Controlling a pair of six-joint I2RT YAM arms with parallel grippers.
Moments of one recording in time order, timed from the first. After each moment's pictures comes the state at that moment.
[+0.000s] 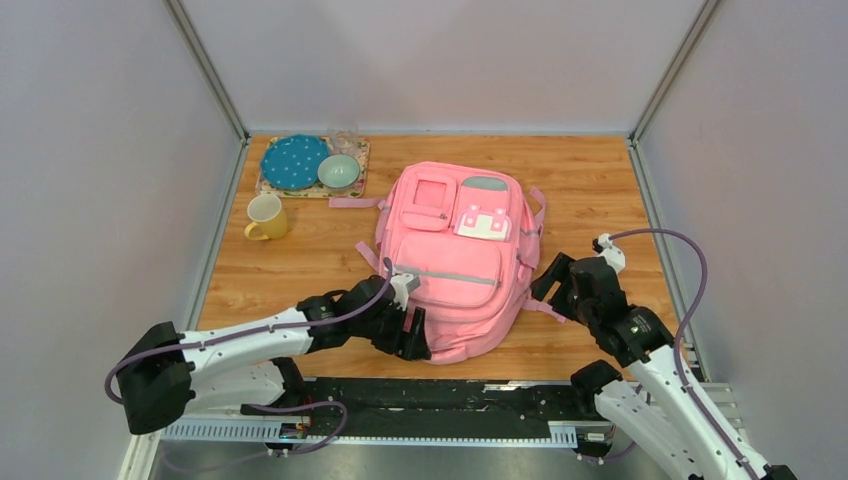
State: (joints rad) left arm -1.00 1.09 0.52 -0.24 0.25 -0.71; right arm 0.47 0.60 0.62 -0.78 0.24 0.83
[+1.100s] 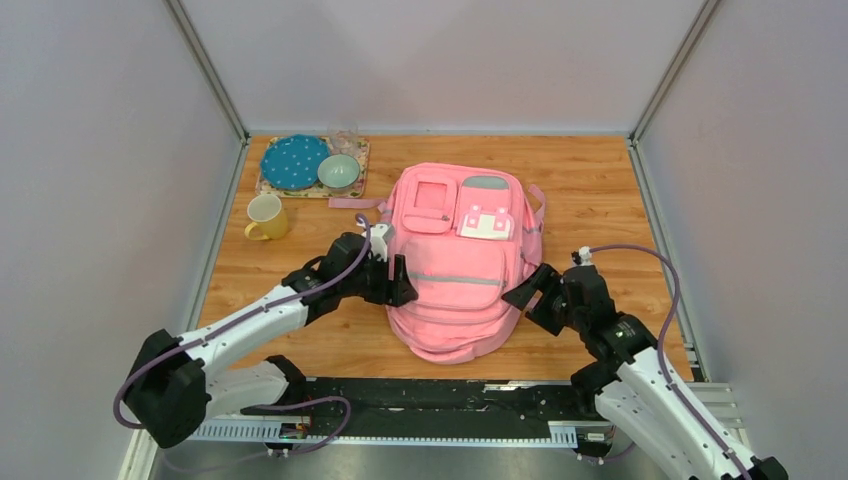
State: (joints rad) left arm -0.70 1.08 0.65 -0.26 0.17 -0.50; right arm 0.47 0.56 0.45 -0.61 -0.07 1.00
